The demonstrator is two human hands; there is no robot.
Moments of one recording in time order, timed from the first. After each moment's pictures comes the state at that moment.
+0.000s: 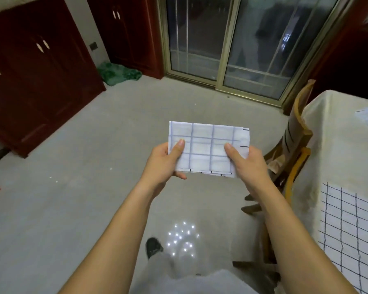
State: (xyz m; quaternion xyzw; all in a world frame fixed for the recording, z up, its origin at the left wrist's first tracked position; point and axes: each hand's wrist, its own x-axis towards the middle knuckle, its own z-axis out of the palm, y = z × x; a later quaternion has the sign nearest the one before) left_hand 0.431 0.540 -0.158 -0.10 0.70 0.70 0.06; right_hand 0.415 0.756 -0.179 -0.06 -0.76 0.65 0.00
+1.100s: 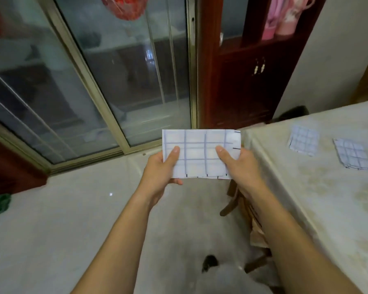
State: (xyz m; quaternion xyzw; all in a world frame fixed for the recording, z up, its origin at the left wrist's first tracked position) left_hand -0.216 0.829 -0.141 0.13 0.71 0.63 0.28; right_hand -0.103 0.998 -0.168 -0.30 -0.68 0.62 0.24
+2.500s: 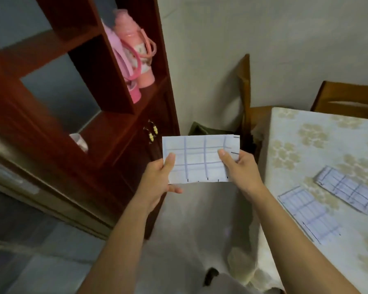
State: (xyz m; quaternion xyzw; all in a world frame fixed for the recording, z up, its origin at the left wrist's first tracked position) left_hand -0.629 1.520 -0.135 0.46 0.59 0.41 0.52; right_hand -0.417 1.535 -0.171 -0.55 -0.52 0.42 0.50
